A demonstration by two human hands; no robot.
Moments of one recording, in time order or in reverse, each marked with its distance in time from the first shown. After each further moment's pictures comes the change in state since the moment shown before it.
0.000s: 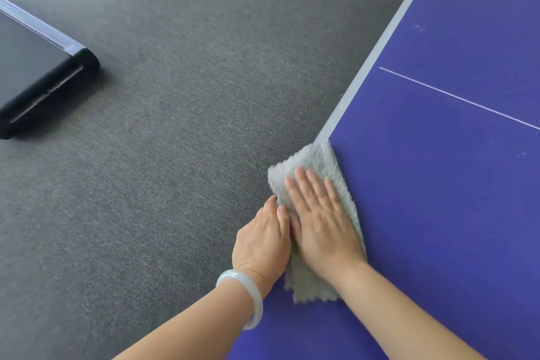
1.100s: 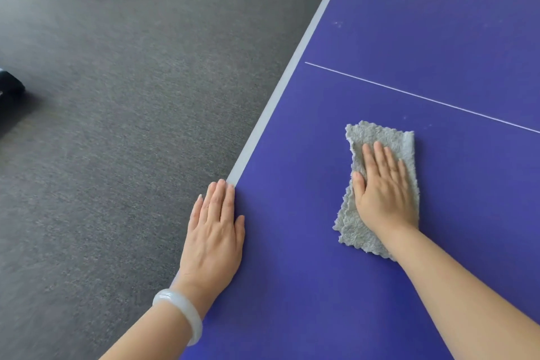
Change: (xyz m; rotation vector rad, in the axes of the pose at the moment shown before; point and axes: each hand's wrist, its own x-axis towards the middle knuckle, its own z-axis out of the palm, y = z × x) left_hand -0.006 0.001 0.006 0.366 0.168 0.359; right_hand -0.051 0.173 -0.017 -0.060 0.072 0.582
